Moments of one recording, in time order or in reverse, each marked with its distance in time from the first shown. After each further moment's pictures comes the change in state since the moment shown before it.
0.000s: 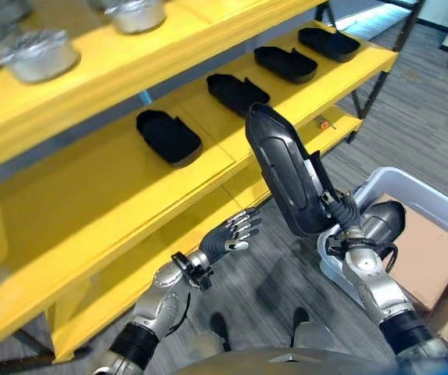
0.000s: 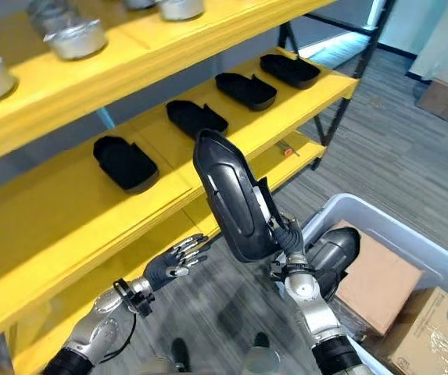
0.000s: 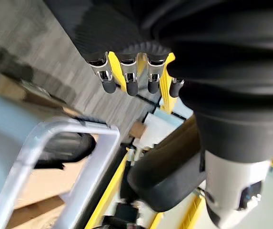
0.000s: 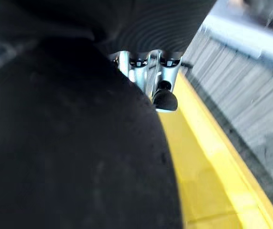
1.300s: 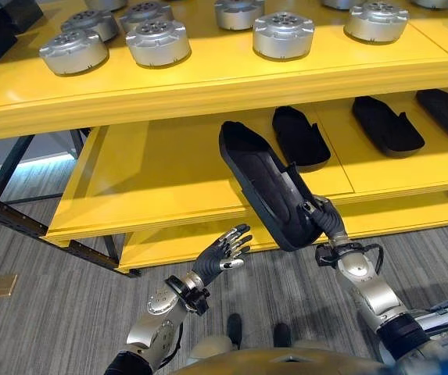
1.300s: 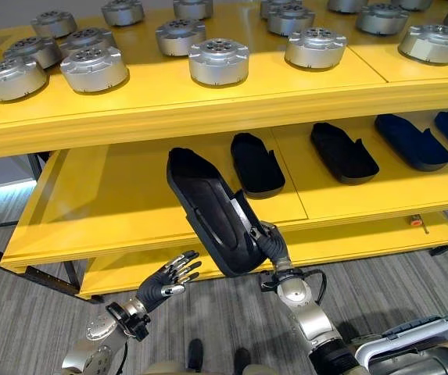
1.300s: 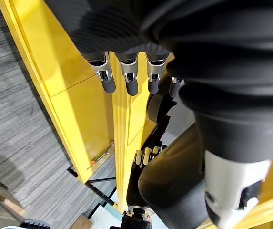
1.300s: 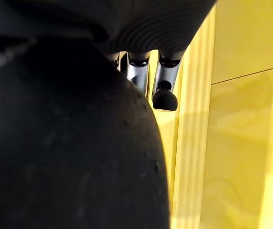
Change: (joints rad) left arm 0.132 -0.006 -0.007 -0.054 0.017 -0.075 0.075; right arm 0.023 -0.013 0.103 -0.016 0.010 0.019 0.091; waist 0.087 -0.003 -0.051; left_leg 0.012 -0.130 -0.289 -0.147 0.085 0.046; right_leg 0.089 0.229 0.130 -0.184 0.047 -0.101
